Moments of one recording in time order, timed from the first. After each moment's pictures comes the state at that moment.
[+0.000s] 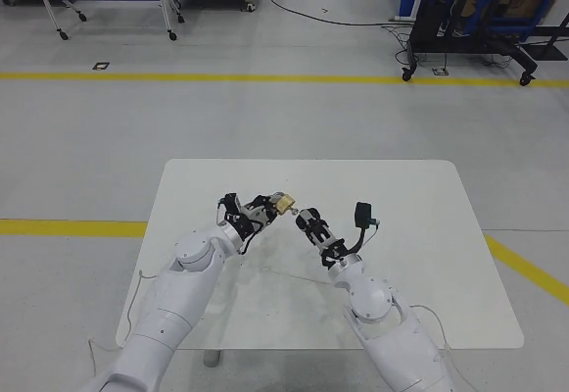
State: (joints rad) left arm 1.03 -1.41 -1.13 -1.02 -0.64 0.08 -0.63; right arm -1.49 -1.43 1.17 -1.61 -0.13 -0.02 0.08
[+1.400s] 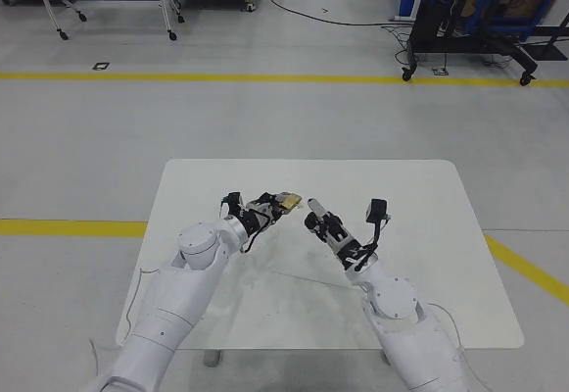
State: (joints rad) left arm 1.05 -1.40 -1.11 -1.17 -0.54 0.19 -0.47; right arm -1.50 -1.40 1.26 -1.61 0.01 -0.20 0.27
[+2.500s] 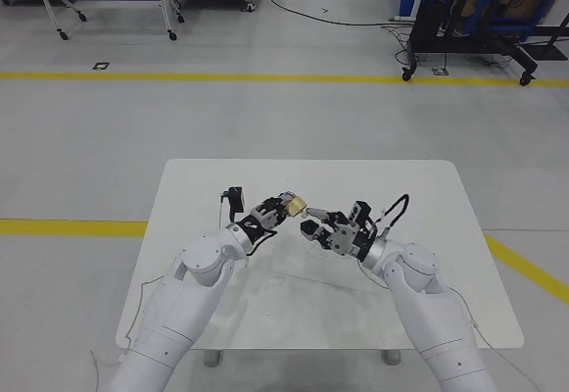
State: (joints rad) left arm 1.13 -1.39 -1.10 -1.29 -0.35 0.00 -0.48; right arm -1.35 -1.36 1.35 -1.42 0.65 0.31 0.76
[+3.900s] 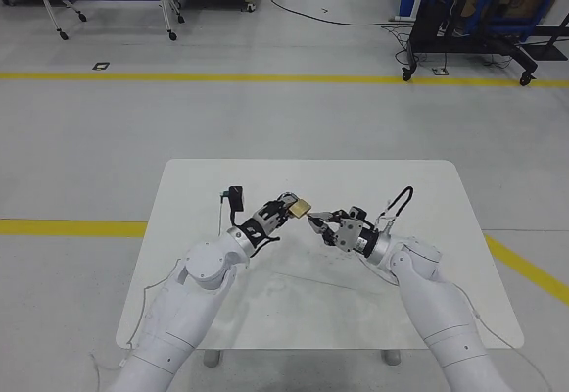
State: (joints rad) left arm 1.16 -1.39 -1.09 -1.31 -0.26 -0.10 -0.43; right arm -1.27 -1.33 1.34 -1.30 0.86 0.50 0.83
